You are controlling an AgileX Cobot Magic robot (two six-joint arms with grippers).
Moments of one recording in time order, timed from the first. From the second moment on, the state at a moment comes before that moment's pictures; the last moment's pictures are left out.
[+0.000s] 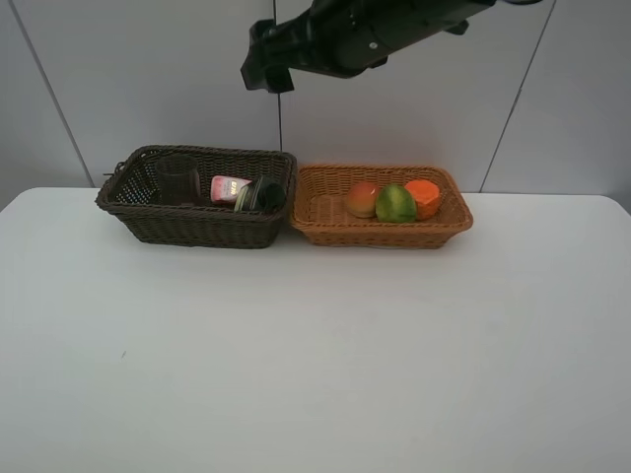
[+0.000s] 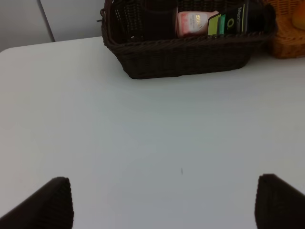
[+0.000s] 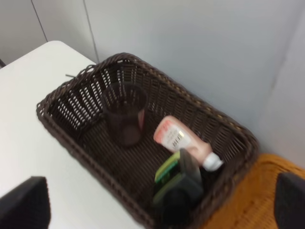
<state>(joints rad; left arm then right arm) -0.02 -0.01 -0.51 -0.19 1.09 0.17 0.69 1.63 -1.42 0.06 0.39 -0.18</state>
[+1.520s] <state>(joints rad) -0.02 -0.01 -0.51 -0.19 1.09 0.17 0.24 0.14 -0.53 0.02 1.08 -0.11</state>
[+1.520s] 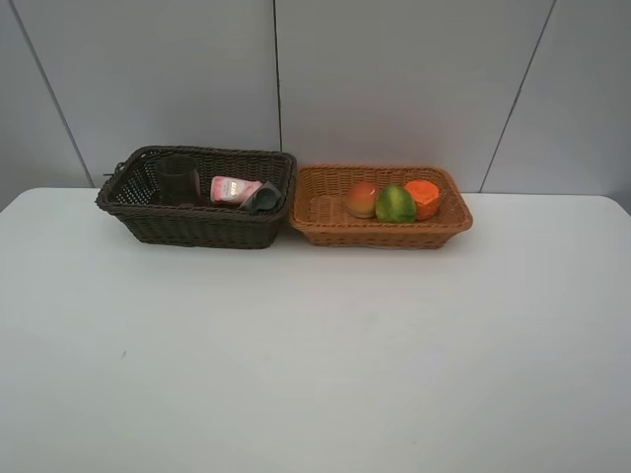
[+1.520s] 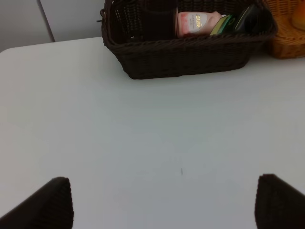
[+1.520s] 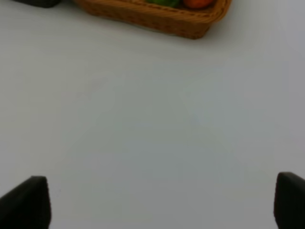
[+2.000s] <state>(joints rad) -0.02 -0.01 -0.51 -0.19 1.09 0.17 -0.02 0.00 -0.52 0.08 1.08 -0.18</state>
